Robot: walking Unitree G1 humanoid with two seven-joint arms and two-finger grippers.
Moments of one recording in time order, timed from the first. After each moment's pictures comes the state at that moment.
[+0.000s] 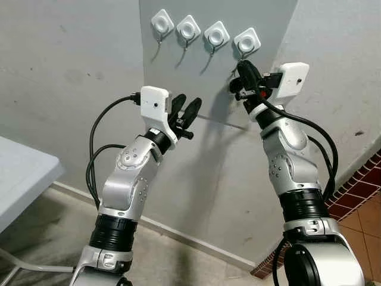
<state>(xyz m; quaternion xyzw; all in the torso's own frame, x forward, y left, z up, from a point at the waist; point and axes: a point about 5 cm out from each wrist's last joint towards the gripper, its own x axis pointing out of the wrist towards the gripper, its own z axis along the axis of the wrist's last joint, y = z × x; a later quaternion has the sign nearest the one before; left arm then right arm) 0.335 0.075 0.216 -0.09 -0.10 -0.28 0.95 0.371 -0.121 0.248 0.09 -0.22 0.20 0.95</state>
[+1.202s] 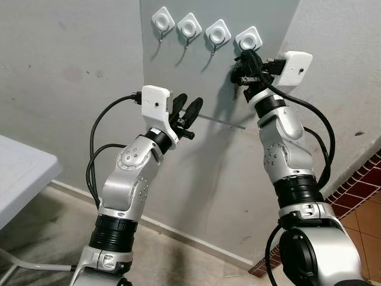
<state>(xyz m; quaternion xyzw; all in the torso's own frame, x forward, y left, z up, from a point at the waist) 0.334 0.073 0.219 -0.09 -0.10 -0.28 0.95 0.388 -0.122 0.258 0.18 -0.21 0.16 0.95</state>
